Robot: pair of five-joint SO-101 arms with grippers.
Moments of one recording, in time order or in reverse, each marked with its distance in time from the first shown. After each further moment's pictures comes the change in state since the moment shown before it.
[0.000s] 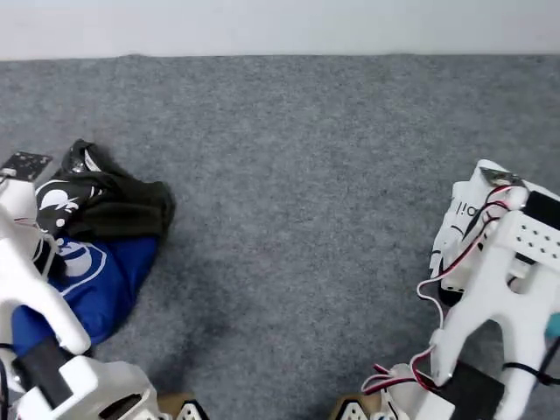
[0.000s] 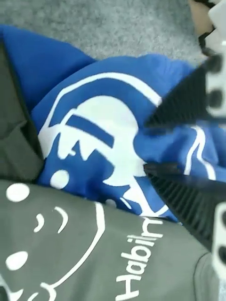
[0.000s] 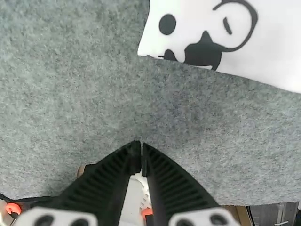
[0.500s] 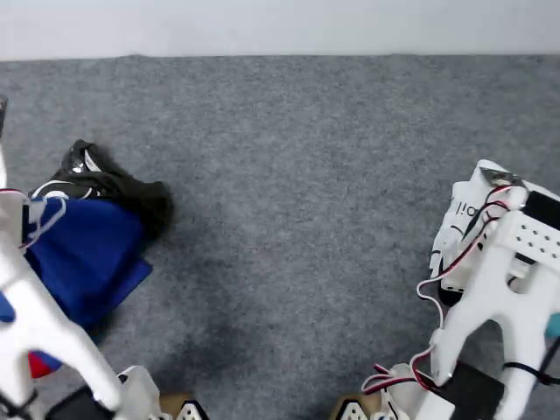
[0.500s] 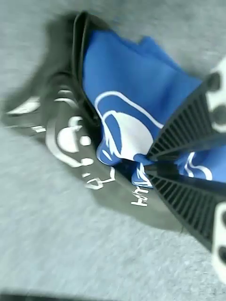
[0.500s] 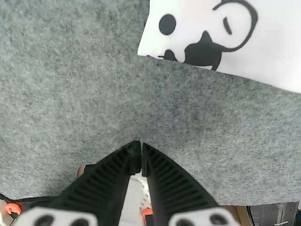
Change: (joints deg) left arm 5.9 -22.0 -11.4 -0.5 16.6; right arm 0.0 0.0 0.0 0.0 0.0
